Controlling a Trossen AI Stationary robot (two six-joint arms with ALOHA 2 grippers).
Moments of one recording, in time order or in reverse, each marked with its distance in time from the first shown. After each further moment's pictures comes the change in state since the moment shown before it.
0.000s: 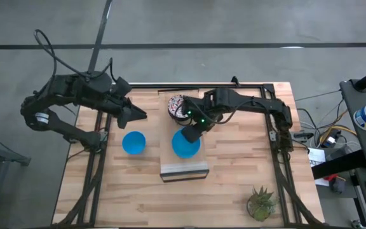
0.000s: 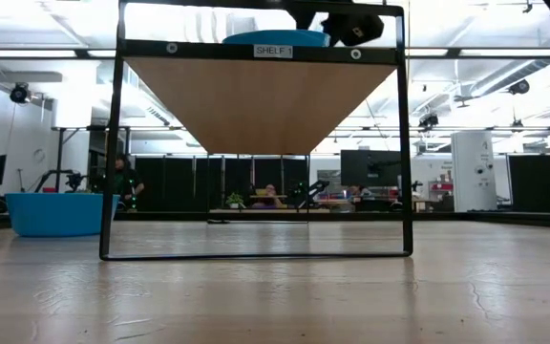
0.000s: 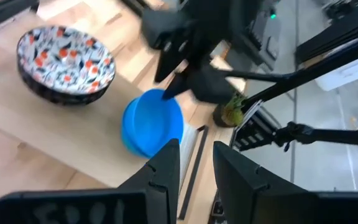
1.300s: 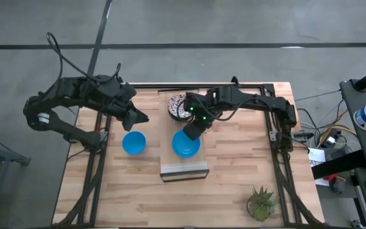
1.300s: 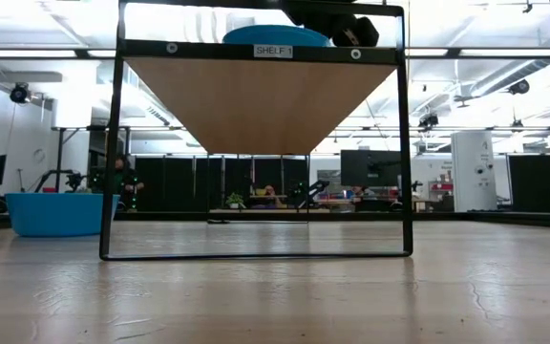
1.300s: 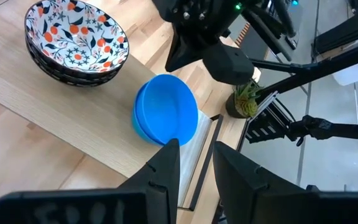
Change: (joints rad) left arm 0.000 0.011 -0.053 -0.020 0.000 -0.030; right arm -0.029 -0.050 -0.089 0.081 0.005 -0.090
